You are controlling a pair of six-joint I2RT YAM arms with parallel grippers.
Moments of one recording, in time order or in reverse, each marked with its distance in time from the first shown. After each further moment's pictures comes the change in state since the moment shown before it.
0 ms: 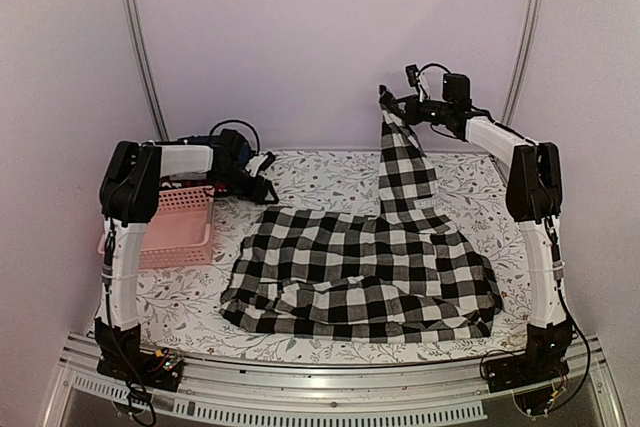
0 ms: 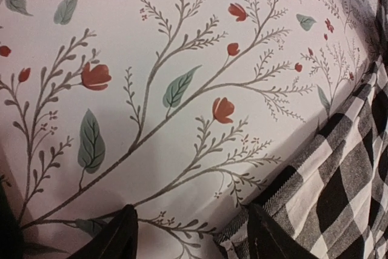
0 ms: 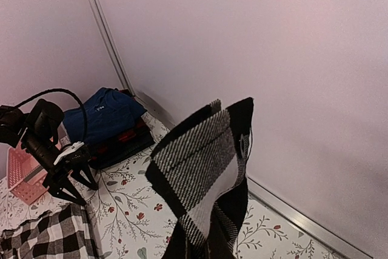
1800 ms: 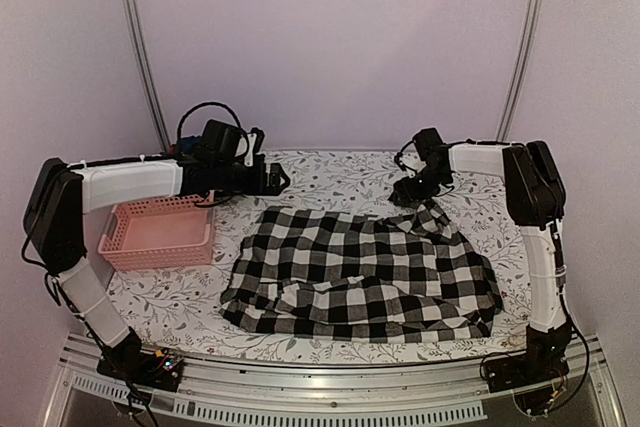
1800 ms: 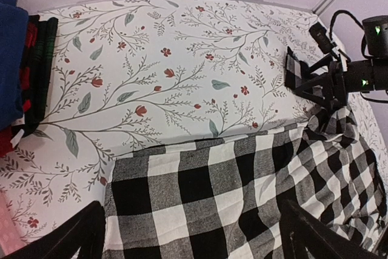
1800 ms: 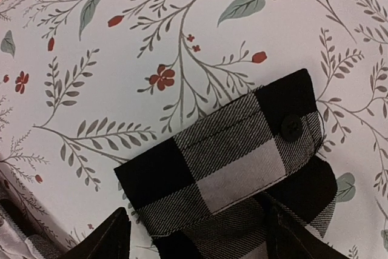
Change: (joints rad) left arm -0.241 -0.652 -0.576 0.338 -0.383 -0.475; right arm 0.119 -0.145 -0.470 -0.529 0.602 -0.137
